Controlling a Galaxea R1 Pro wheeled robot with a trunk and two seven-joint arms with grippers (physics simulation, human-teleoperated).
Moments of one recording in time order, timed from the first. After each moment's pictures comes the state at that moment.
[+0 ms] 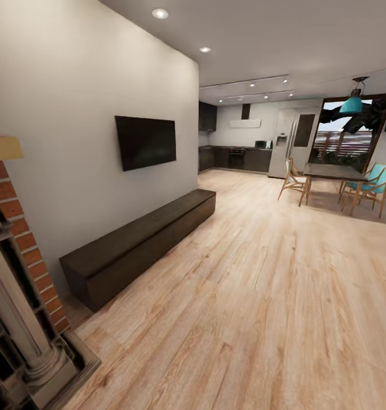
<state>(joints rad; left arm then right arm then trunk) 0.00 0.00 0.00 0.00 0.00 0.00 0.00 0.00 0.00 0.00 0.00 0.00 0.00 0.00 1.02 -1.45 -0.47</state>
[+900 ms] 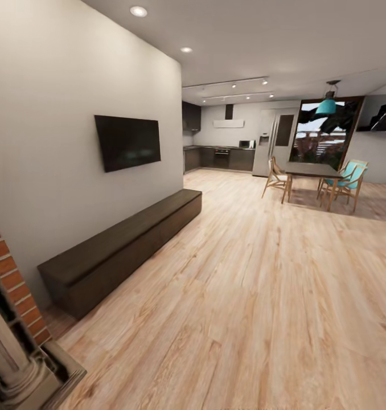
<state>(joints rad) 0.00 0.00 0.00 -0.02 0.00 -0.02 0.00 0.00 0.00 -0.01 0.00 -0.01 -0.02 0.00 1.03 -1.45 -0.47</state>
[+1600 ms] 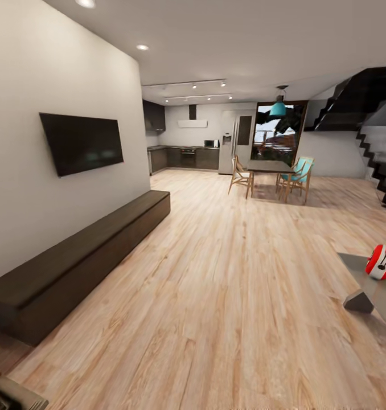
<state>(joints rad) 0.00 0.00 0.00 -0.02 0.00 -0.02 0.00 0.00 0.00 -0.01 0.00 -0.01 -0.02 0.00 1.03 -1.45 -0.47</state>
